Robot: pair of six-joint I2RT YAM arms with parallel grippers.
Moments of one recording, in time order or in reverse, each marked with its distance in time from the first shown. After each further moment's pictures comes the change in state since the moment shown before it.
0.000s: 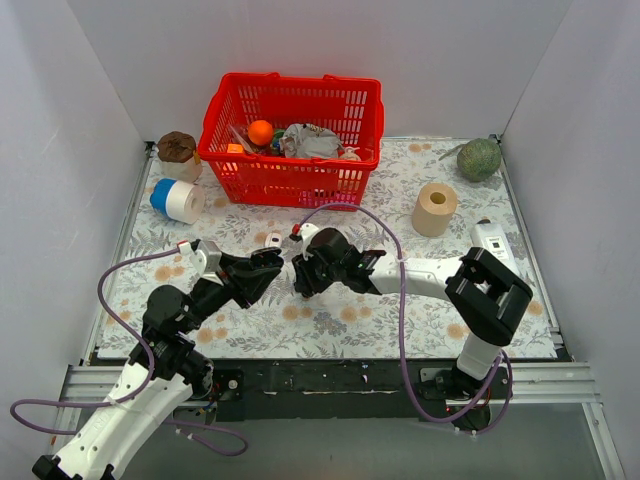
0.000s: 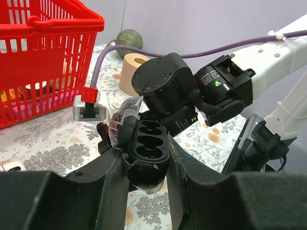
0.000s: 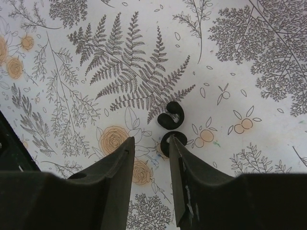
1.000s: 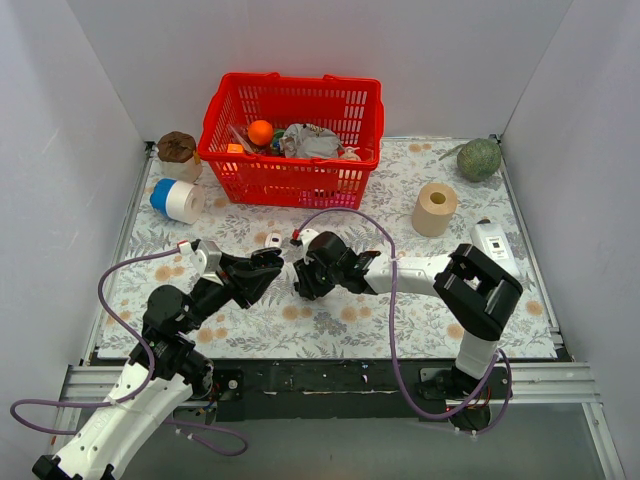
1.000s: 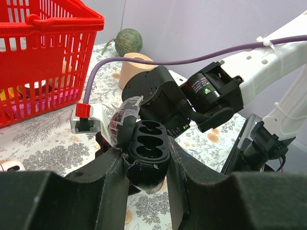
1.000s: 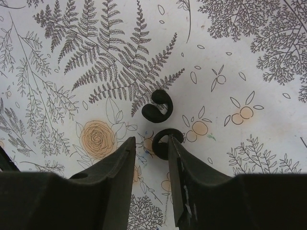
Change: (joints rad) left arm 0.000 0.000 -0.002 -0.001 0.000 -0.005; right arm -0.009 0.058 0.002 -0.030 -0.002 0.011
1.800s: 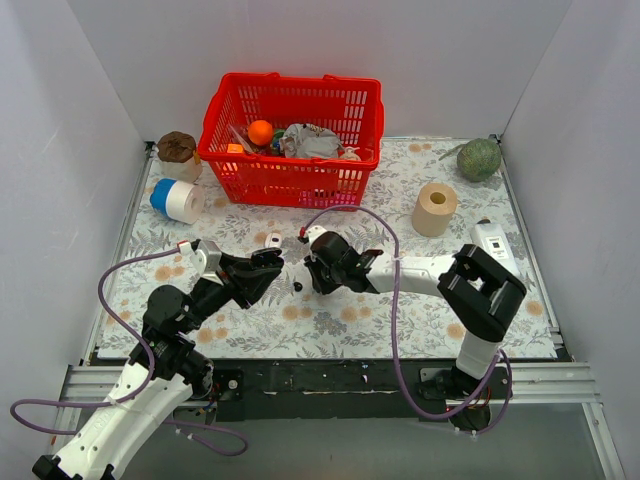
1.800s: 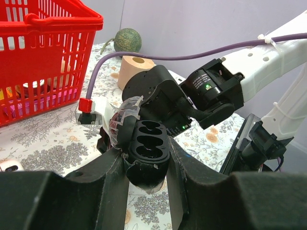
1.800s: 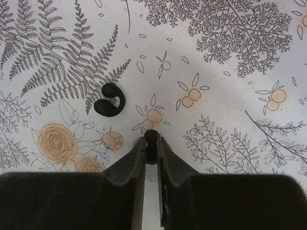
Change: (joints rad) left arm 0.000 0.000 0.000 0.000 0.003 -0.006; right arm -0.006 -0.016 0.000 -0.072 0.155 0.000
